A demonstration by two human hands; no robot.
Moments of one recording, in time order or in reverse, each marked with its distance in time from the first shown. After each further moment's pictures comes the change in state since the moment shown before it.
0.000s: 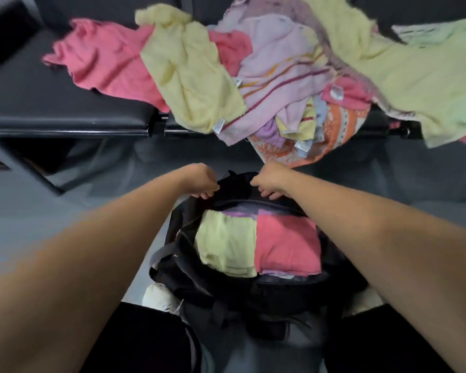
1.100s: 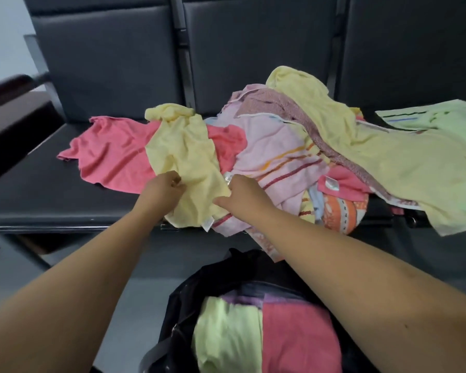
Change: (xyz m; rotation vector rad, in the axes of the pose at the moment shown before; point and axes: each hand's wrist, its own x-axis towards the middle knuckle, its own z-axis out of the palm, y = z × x) left_hand 0.039 0.013 -0.133 -0.095 0.696 -0.035; right_hand 0.018 -0.117 -0.060 -0.205 0.397 -0.492
